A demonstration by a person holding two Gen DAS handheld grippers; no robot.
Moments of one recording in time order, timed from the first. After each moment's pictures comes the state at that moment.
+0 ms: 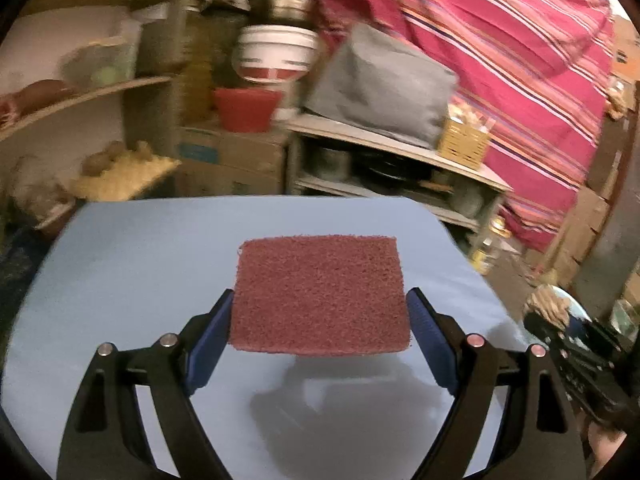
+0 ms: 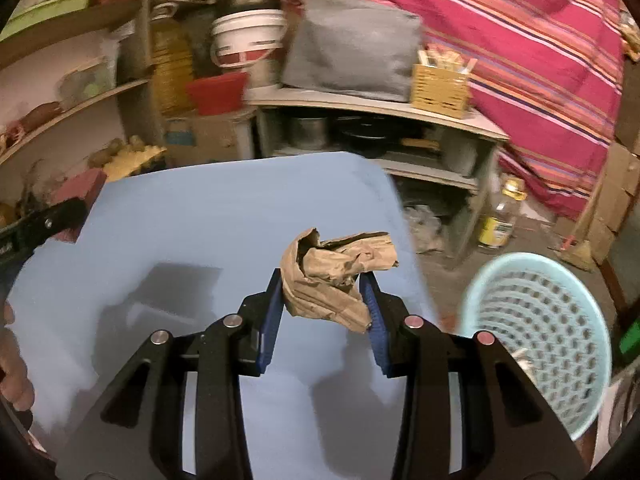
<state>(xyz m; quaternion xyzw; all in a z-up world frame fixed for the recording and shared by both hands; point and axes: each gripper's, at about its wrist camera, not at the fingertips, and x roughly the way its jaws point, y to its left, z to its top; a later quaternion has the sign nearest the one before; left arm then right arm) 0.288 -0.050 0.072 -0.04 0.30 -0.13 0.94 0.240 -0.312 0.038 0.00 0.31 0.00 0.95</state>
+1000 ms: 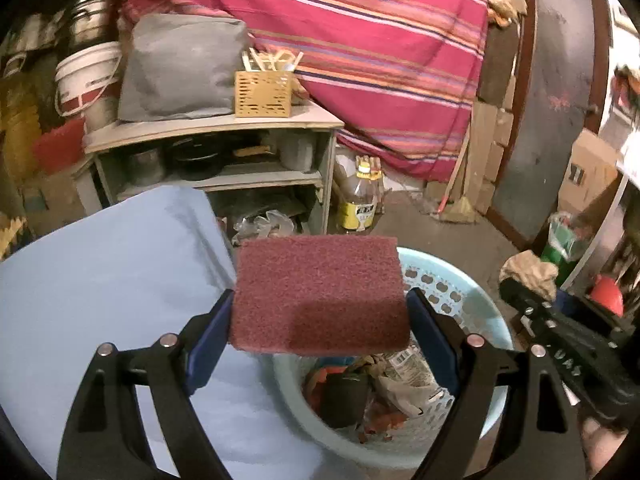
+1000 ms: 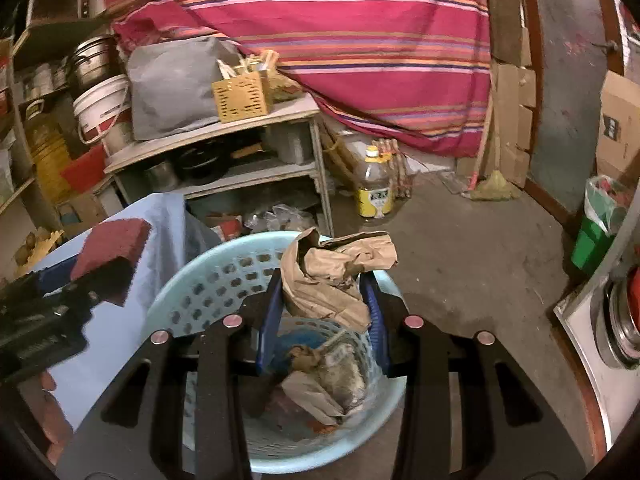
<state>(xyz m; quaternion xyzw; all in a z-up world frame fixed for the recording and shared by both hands) 0.250 -0.385 0.055 0.07 0.31 -0.29 0.90 0.142 -0.575 0.033 0.13 0.29 -0.17 0.93</state>
